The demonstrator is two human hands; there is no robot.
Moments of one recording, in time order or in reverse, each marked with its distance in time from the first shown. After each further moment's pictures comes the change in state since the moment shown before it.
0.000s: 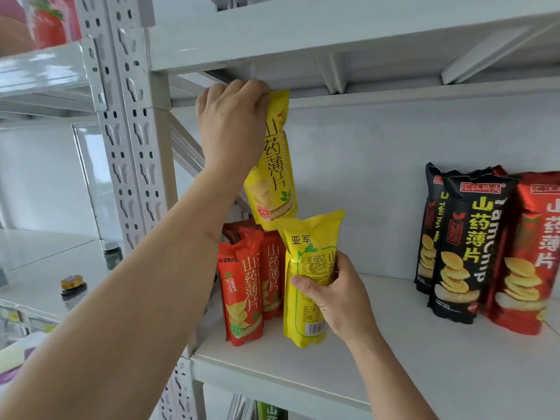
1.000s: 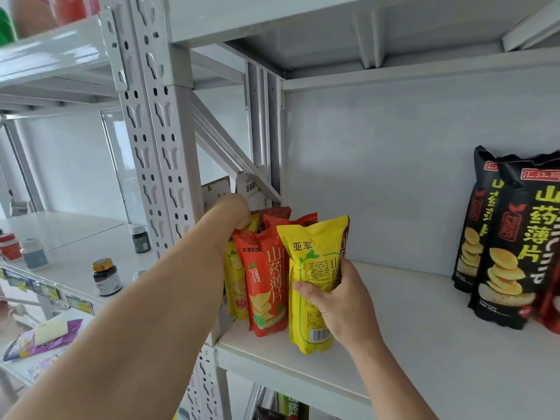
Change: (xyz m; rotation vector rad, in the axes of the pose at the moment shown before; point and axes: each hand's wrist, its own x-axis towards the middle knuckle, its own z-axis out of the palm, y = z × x) left_hand -0.099 -0.109 0.058 0.683 -1.424 -0.288; right_hand 0.000 0.026 0.047 -0.051 -0.048 0.062
